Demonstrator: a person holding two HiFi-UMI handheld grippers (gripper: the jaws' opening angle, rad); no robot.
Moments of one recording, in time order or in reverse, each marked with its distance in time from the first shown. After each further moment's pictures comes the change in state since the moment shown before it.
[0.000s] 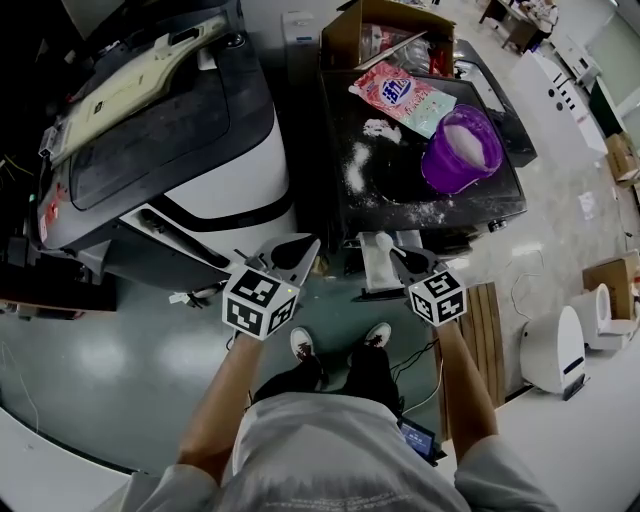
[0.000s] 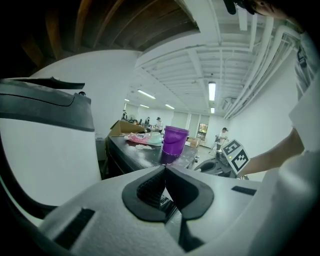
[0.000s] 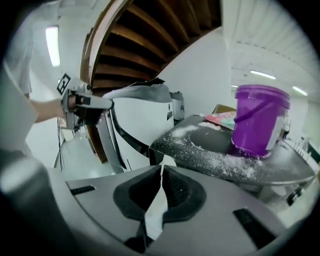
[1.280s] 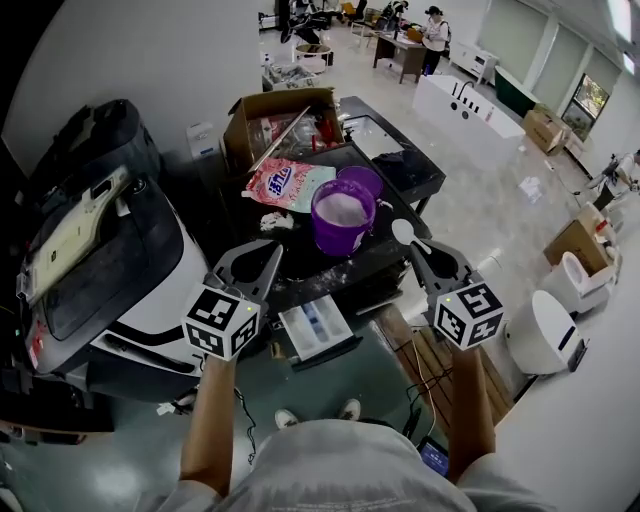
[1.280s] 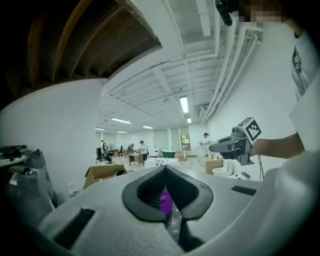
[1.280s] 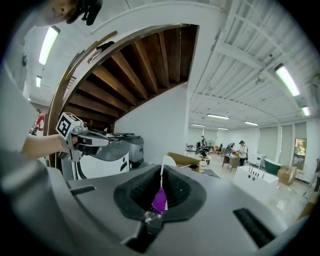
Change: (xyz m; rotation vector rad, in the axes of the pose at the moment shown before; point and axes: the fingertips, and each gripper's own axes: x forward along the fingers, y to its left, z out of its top) left arm 0.066 -0.100 0.219 0.314 -0.232 -0.155; right arm -0.281 -0.132 0.173 0.017 -0.391 -0.450
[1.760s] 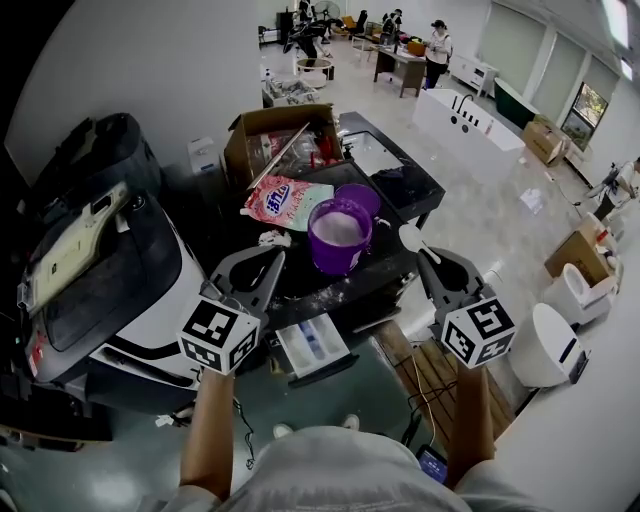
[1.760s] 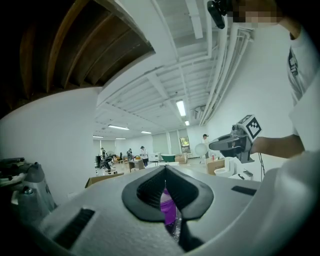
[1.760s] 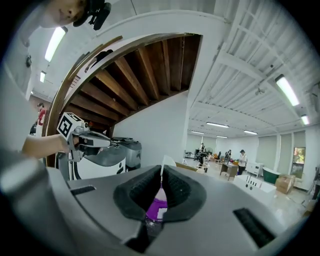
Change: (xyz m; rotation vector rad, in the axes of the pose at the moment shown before) left arm 0.010 -0.006 0.041 0.072 -0.054 -0.004; right arm -0.014 -0.015 0.039 -0.048 -0.071 -0.023
